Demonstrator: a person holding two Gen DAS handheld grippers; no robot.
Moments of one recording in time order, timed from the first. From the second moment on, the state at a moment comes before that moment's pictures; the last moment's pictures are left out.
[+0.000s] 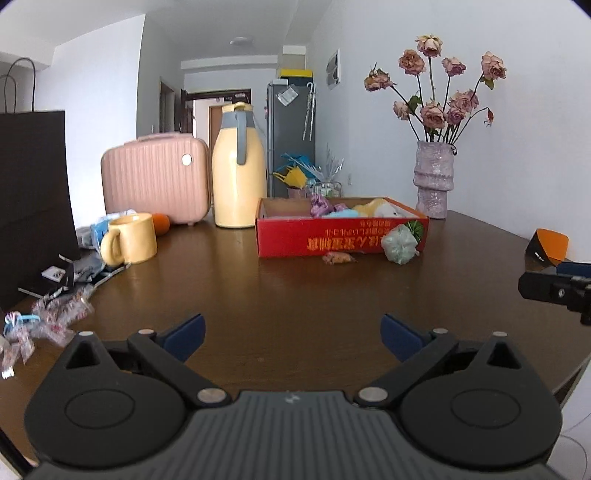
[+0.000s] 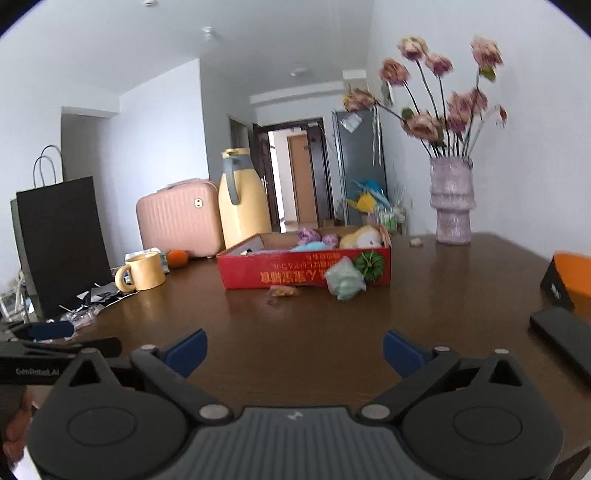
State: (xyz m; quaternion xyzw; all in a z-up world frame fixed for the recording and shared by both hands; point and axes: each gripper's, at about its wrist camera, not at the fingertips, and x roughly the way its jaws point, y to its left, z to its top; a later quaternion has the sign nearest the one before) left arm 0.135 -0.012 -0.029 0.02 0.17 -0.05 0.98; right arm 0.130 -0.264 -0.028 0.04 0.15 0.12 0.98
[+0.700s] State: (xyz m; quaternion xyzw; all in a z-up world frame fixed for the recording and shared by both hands) left arm 0.394 -0.066 -0.046 0.10 0.25 -0.20 0.94; right arm 0.356 -0.276 -0.030 0.04 0.25 0.11 0.96
